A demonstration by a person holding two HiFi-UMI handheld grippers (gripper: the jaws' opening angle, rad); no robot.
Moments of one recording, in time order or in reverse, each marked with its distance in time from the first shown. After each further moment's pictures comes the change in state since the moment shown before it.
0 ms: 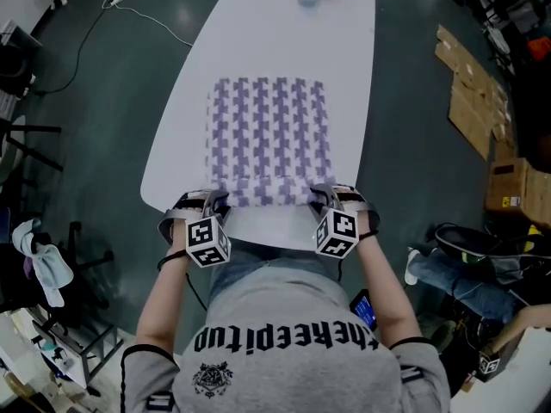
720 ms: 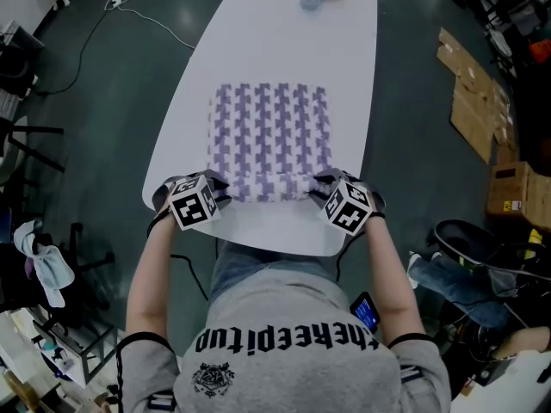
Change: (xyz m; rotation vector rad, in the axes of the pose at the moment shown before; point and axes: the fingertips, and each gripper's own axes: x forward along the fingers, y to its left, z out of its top) left arm 0.003 0.033 0.007 -0.179 -0.092 -0.373; right arm -0.001 -0.040 0.002 0.230 -0.058 0.202
